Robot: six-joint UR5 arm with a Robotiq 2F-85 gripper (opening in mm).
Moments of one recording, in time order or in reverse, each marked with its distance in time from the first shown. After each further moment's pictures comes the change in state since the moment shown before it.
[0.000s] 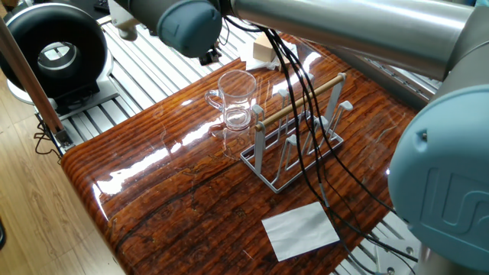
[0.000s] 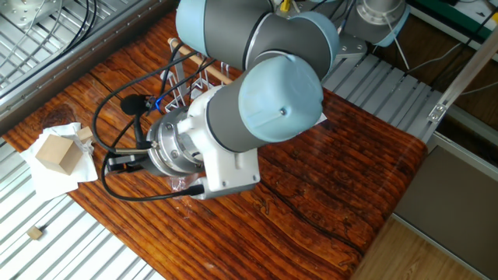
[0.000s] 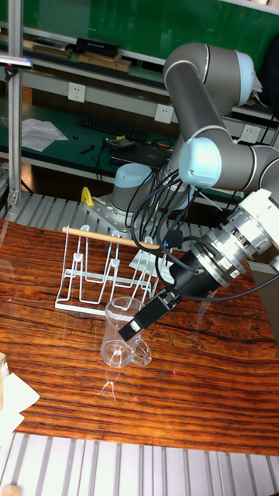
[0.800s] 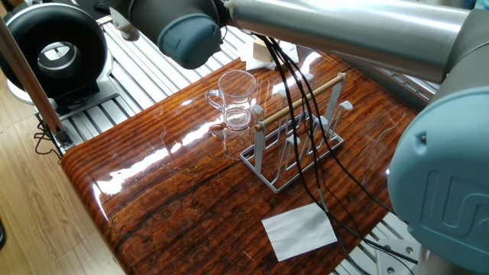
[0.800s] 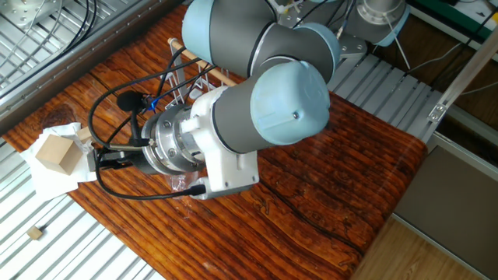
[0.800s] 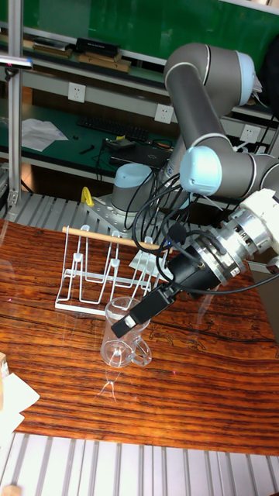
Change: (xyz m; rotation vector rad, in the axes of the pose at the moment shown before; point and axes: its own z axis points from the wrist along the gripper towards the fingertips) arm 0.010 -0.021 -0.008 0.092 0.049 -0.011
